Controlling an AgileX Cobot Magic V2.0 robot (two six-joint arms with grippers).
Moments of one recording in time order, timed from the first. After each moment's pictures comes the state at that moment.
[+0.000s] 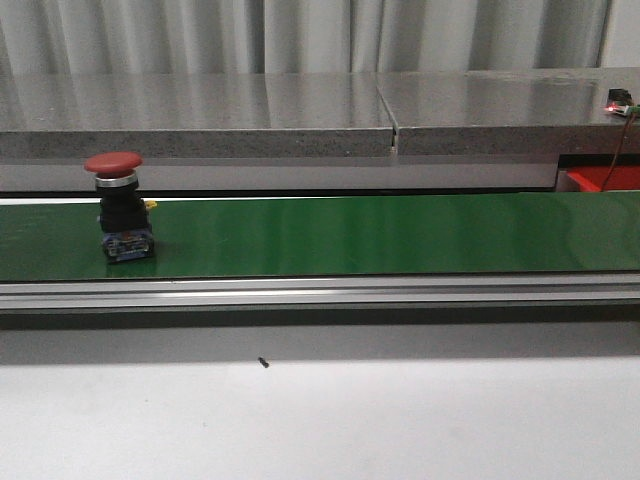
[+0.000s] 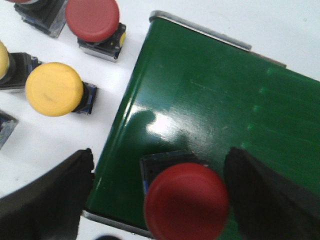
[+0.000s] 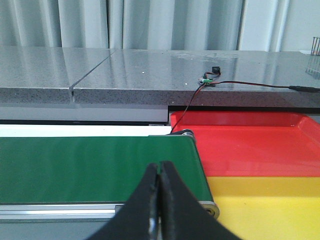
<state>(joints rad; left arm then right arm) 0.26 1.59 -1.19 -0.14 0.81 -0.03 -0.07 -0.01 0.03 -0.06 0.02 0.10</state>
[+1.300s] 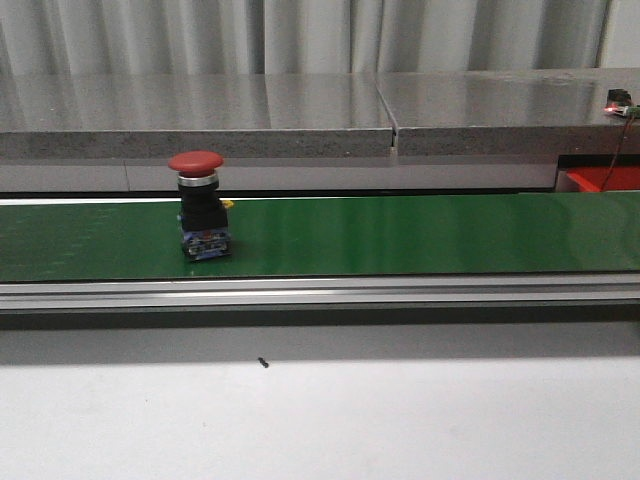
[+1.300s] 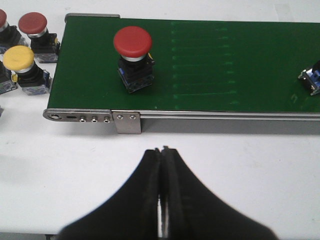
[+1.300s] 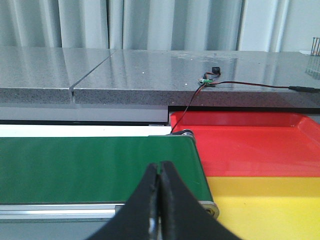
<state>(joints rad) 0.05 0.61 -0.67 -0.13 0.86 0.05 -0.07 -0.01 0.03 -0.06 0.02 0.10</state>
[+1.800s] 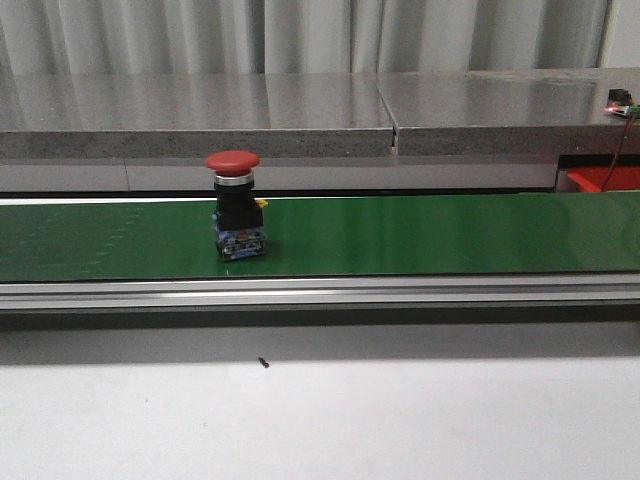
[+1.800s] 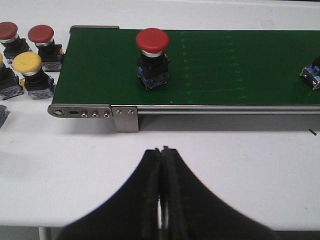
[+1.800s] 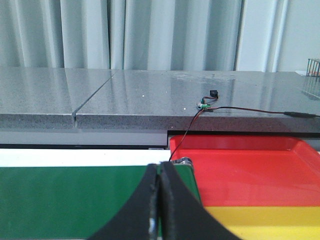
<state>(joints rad) 0.05 0.39 -0.60 -0.13 0.91 0.05 -0.07 0.04 -0.10 -0.06 0.07 0.10</state>
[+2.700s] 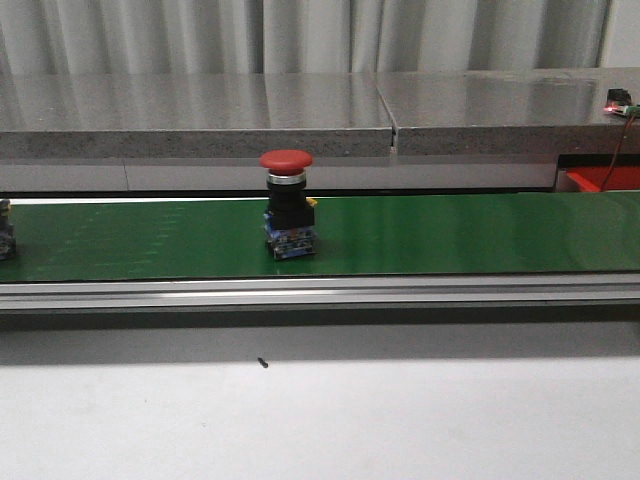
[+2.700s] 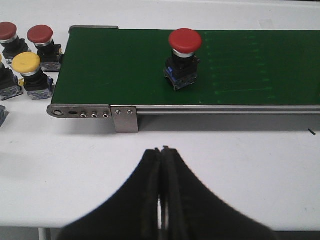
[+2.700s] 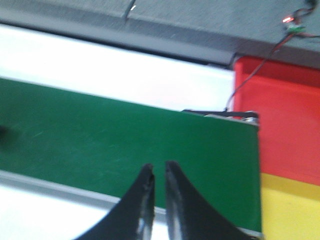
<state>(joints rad) 0.05 0.39 -0.60 -0.13 0.91 0.05 0.19 0.85 -0.83 -0.06 0.58 0.06</state>
